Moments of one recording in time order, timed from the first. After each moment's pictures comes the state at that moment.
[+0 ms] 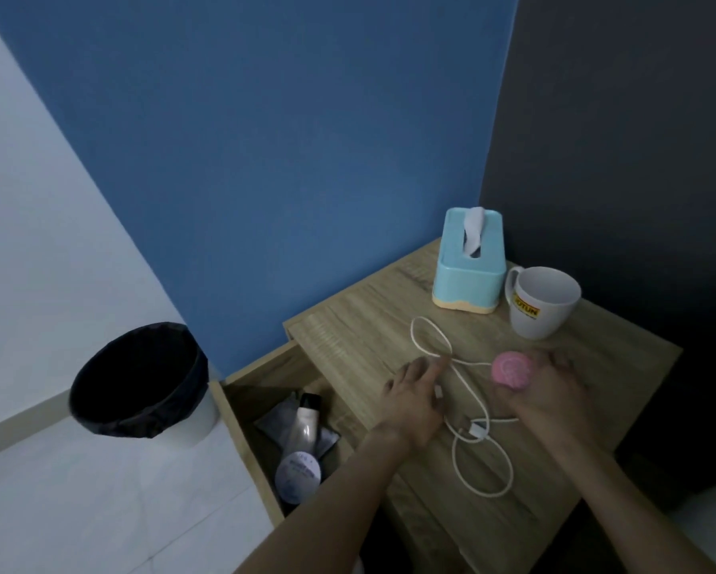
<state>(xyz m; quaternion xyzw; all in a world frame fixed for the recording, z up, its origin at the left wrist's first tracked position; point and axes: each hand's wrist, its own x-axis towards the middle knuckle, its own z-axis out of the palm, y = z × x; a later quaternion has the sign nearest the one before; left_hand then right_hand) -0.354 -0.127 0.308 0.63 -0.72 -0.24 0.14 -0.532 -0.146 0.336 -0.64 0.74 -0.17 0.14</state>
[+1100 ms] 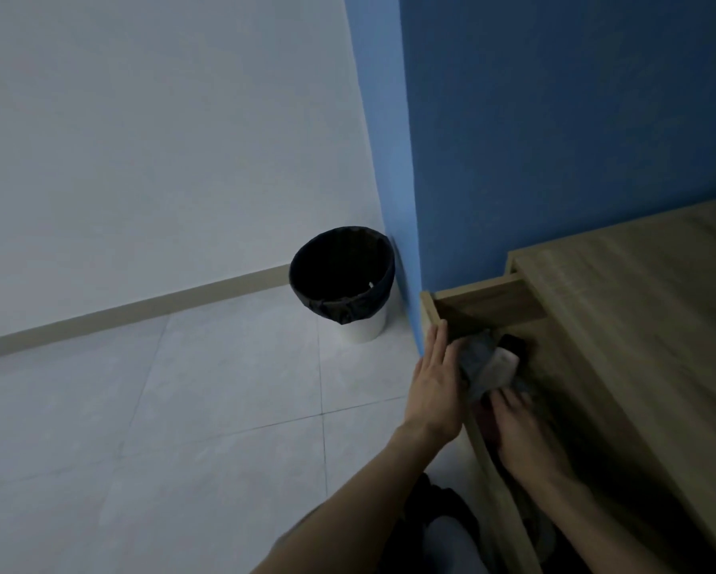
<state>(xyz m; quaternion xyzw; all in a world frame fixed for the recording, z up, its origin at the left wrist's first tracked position) -0.174 -0.020 0.244 0.79 -0.54 -0.17 0.24 -0.300 -0.075 0.169 -0.89 0.42 0.00 0.20</state>
